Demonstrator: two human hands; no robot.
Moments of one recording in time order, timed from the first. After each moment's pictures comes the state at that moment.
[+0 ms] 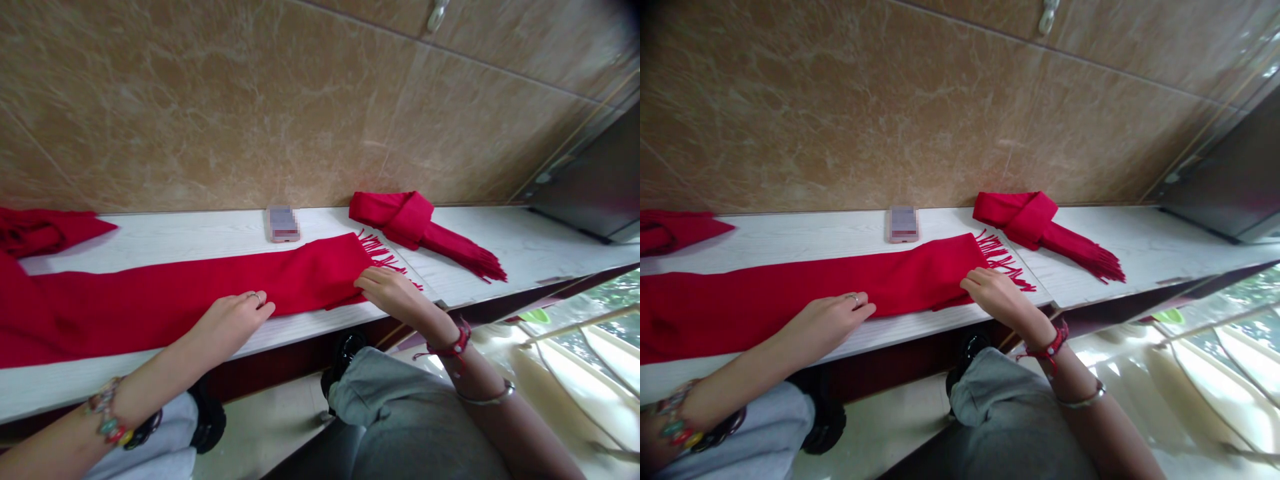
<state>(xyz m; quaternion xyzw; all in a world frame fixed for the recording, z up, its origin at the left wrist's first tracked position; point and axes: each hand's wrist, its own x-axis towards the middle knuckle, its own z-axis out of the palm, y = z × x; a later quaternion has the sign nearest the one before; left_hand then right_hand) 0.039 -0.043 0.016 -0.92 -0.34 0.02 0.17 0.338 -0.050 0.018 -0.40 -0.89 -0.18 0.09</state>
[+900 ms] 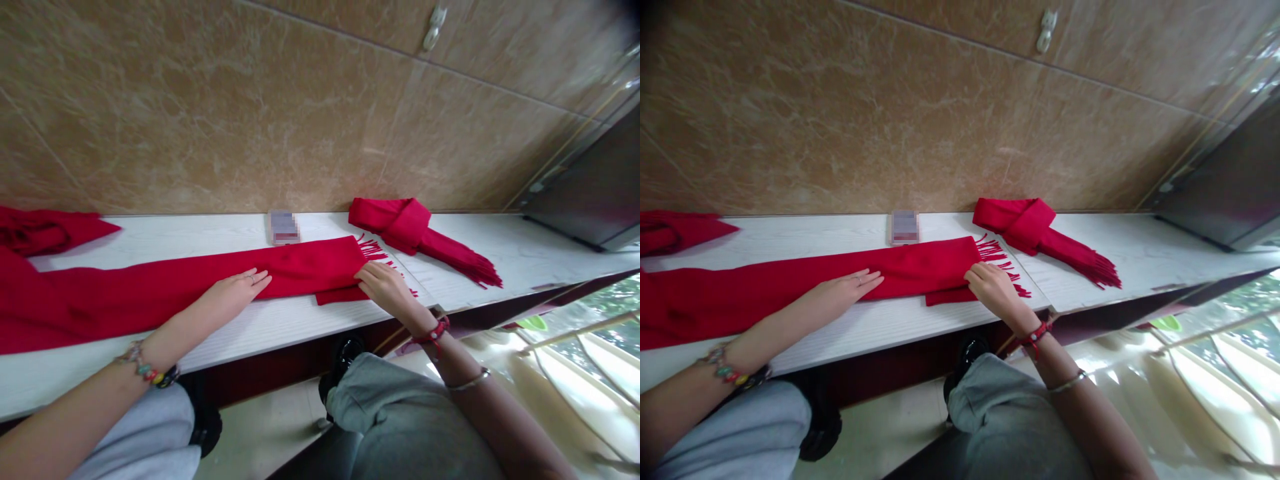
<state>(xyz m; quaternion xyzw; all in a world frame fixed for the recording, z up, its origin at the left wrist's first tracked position) 0.014 0.016 -0.015 -0.91 -0.41 0.03 0.08 0.347 -0.029 -0.001 -0.45 -0.85 -0.23 0.17</state>
